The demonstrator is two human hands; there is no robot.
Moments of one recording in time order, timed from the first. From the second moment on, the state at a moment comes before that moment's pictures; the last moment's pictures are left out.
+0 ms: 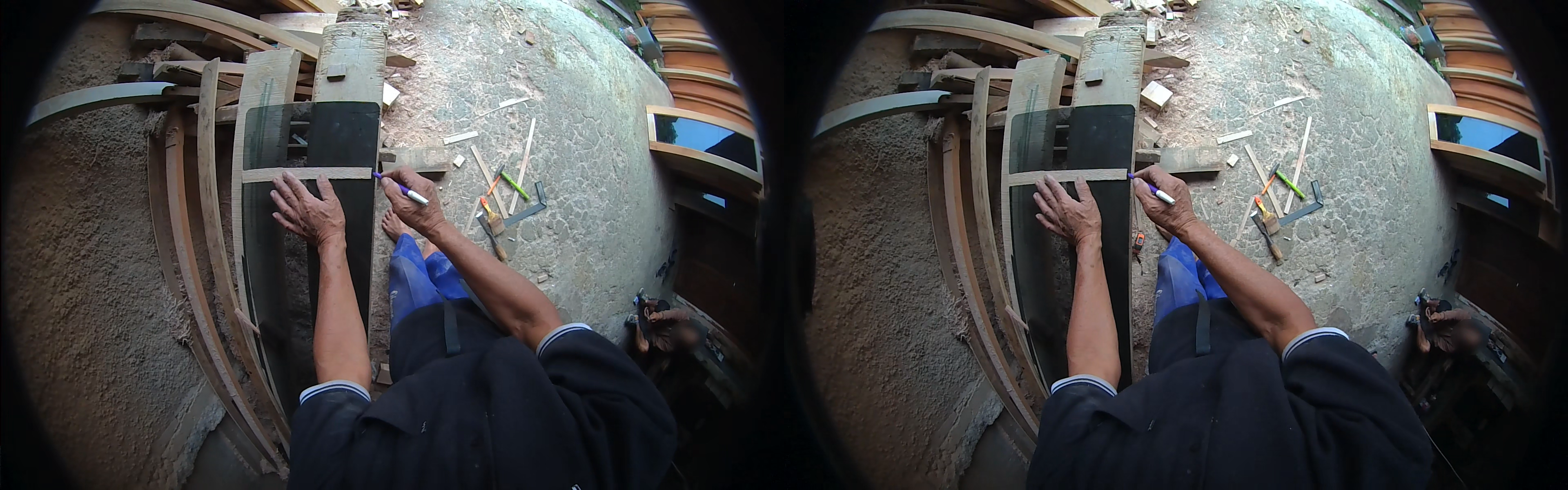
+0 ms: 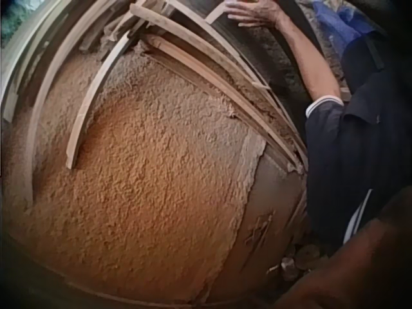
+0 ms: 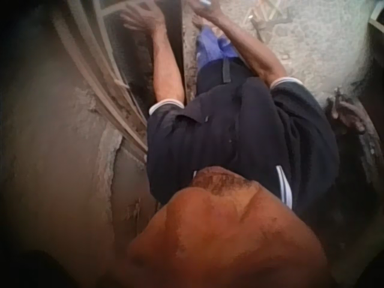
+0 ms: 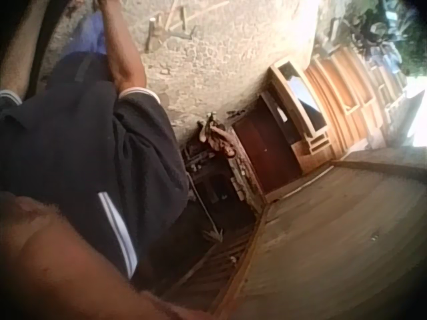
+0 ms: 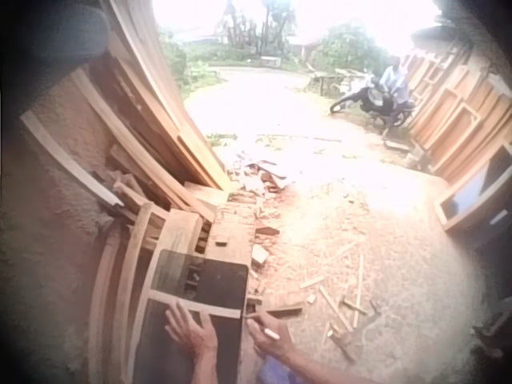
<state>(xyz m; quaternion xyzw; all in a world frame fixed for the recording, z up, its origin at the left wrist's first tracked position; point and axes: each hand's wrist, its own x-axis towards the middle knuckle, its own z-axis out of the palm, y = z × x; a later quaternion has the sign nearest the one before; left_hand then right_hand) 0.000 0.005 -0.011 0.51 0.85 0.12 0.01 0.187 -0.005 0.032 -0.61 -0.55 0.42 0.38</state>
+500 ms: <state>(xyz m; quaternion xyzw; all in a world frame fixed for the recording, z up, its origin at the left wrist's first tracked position) 0.000 0.006 -0.006 0.50 0.86 0.08 0.03 0.187 -0.009 0.033 -0.61 -0.55 0.44 0.36</state>
